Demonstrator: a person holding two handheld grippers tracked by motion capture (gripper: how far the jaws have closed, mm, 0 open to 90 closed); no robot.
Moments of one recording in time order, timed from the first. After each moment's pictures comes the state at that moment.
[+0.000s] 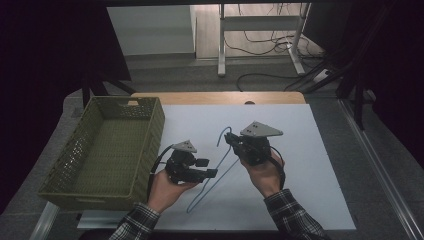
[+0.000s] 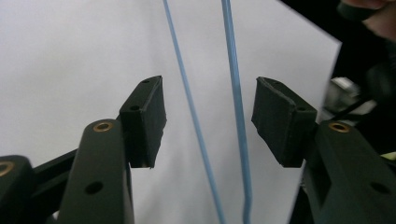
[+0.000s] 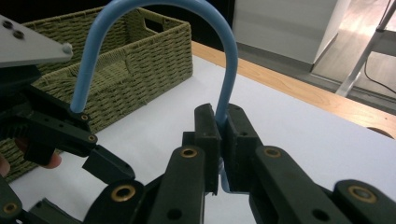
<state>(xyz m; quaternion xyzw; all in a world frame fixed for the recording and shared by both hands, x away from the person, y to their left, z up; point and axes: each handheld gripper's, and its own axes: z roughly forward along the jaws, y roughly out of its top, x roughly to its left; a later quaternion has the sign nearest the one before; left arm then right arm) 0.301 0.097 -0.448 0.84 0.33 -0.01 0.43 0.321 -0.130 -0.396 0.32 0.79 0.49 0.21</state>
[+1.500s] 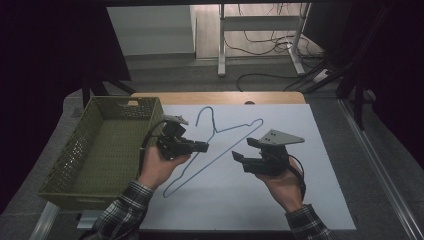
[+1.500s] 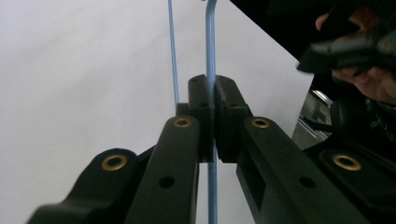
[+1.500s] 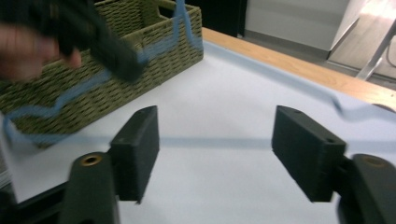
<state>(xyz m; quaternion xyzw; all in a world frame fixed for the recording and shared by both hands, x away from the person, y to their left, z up) 0.337 0.131 -0.386 0.82 0.36 -0.06 0.44 0.298 -0.171 -0.391 0.31 0.80 0.49 0.17</state>
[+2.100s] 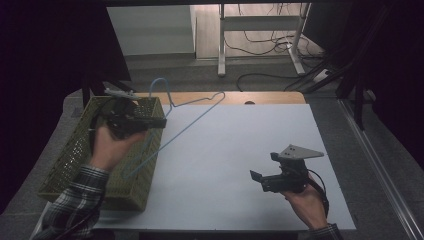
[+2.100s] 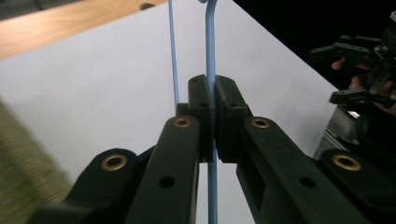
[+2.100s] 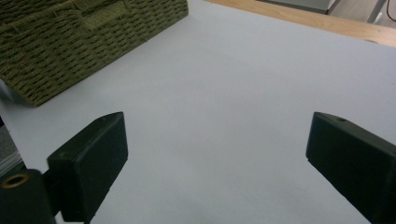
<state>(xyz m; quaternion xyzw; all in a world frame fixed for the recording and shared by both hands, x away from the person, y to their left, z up) 0.338 0.237 -0.329 0.80 0.40 0.02 0.45 0.279 -0.222 -0.419 0.36 0.81 0.45 0.14</state>
